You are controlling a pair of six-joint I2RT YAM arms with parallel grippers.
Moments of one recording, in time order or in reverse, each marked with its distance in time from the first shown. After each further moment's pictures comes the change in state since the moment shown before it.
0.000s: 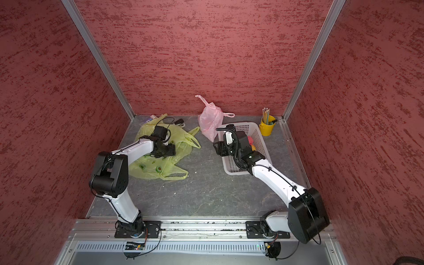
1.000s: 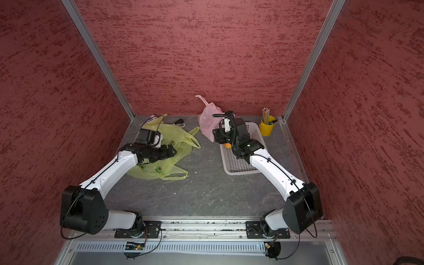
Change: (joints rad) left arm -0.004 -0.401 -0.179 -0.066 0.225 -0.111; right arm 0.001 0.087 0.230 -0.098 0.113 -0.085
